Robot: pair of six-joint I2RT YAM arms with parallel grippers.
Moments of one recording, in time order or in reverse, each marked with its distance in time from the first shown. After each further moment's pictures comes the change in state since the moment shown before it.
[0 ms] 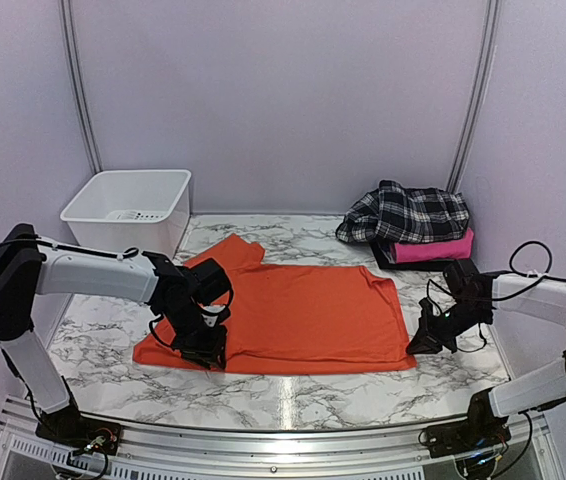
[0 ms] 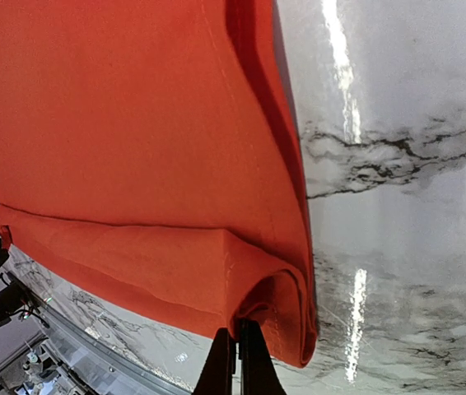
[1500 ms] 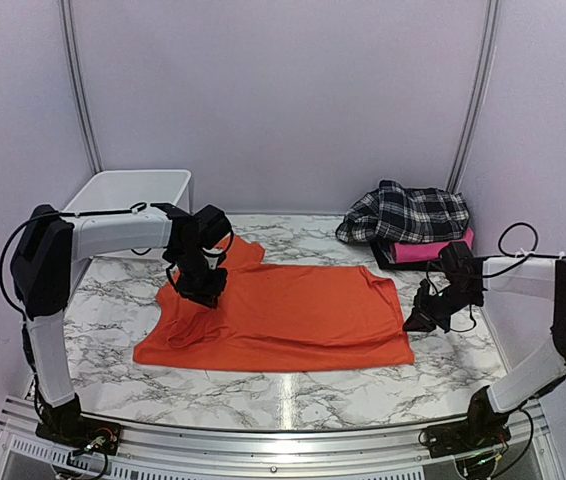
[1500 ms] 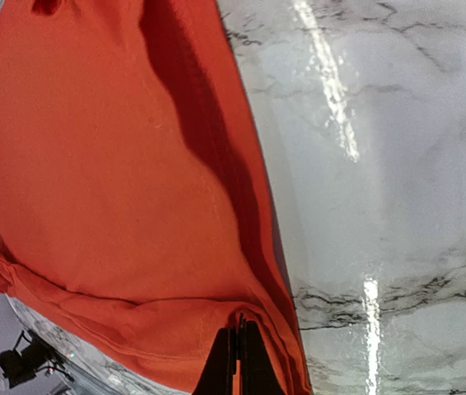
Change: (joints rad) left arm 0.206 0.229 0.443 -0.178 -0.210 0.159; right arm -0.029 0.164 0.134 0.121 0.056 0.108
